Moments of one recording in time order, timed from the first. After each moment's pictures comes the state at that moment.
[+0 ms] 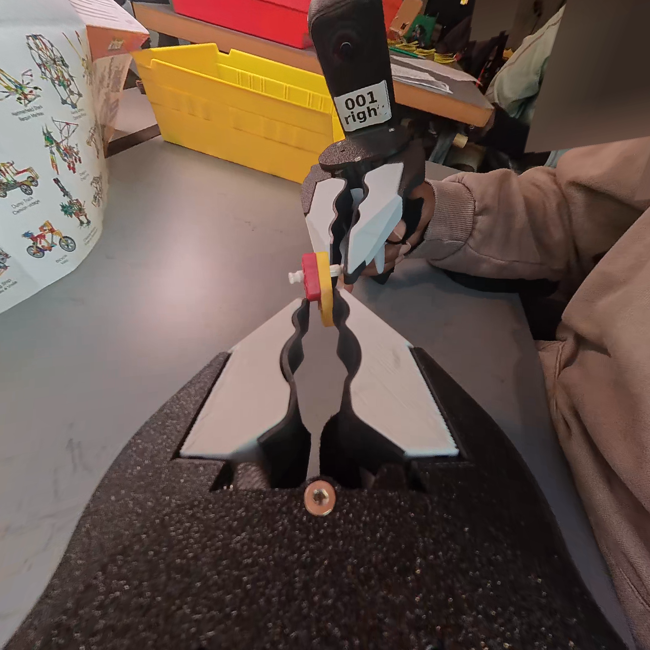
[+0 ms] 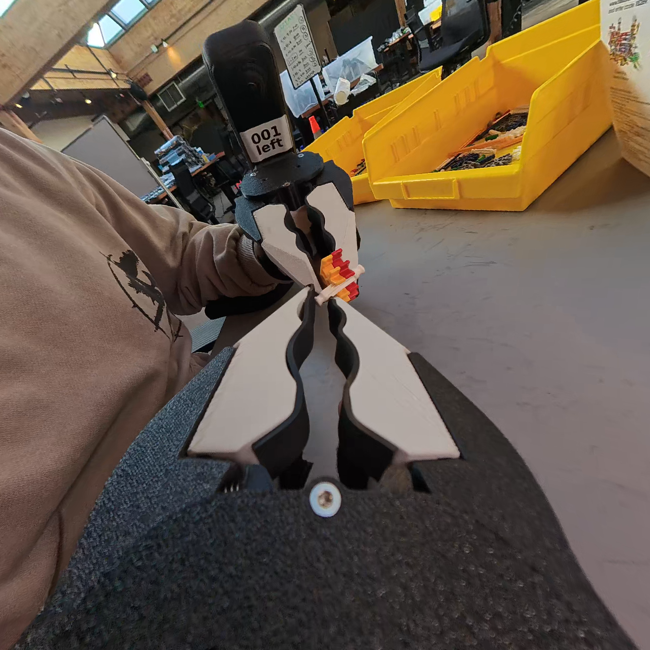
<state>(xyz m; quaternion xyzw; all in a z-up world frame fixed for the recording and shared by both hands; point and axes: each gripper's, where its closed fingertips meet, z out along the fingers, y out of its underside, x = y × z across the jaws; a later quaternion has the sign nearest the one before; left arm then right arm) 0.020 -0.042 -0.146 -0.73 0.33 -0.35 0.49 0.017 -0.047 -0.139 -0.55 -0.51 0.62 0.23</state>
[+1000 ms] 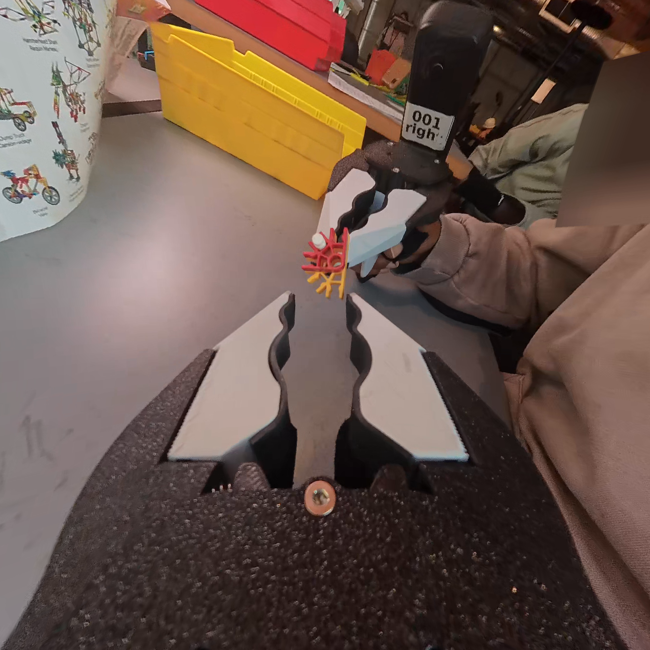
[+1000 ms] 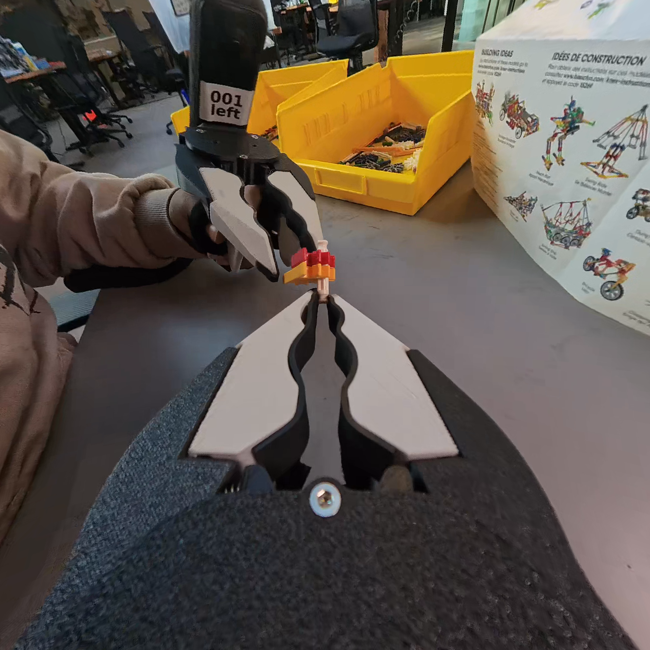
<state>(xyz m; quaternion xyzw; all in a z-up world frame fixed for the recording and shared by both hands) 0.011 -0.030 -0.151 -0.73 0.26 -0.43 0.47 0.021 -0.015 -0.153 -0.58 -0.55 0.47 0.36</state>
